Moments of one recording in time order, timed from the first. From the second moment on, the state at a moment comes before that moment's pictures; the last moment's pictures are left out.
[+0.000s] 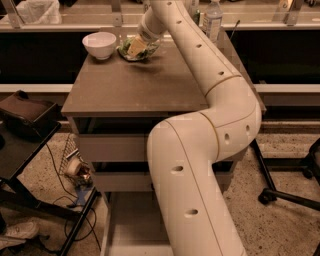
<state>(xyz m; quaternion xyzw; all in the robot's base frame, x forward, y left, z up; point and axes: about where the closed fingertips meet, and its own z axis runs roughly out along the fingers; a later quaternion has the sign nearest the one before) 0.917 0.054 0.880 -0.51 0.75 0.01 0.42</state>
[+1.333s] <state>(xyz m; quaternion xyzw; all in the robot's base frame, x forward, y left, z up) 0.921 -0.001 0.929 -0.39 0.79 0.06 0.47</state>
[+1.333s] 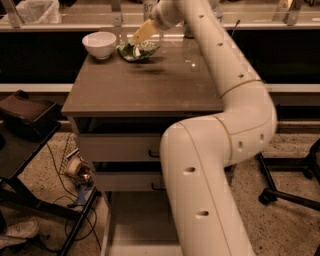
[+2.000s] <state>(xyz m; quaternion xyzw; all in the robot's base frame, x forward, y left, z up) 0.928 -0.148 1.012 -0.20 0.80 0.04 0.57</state>
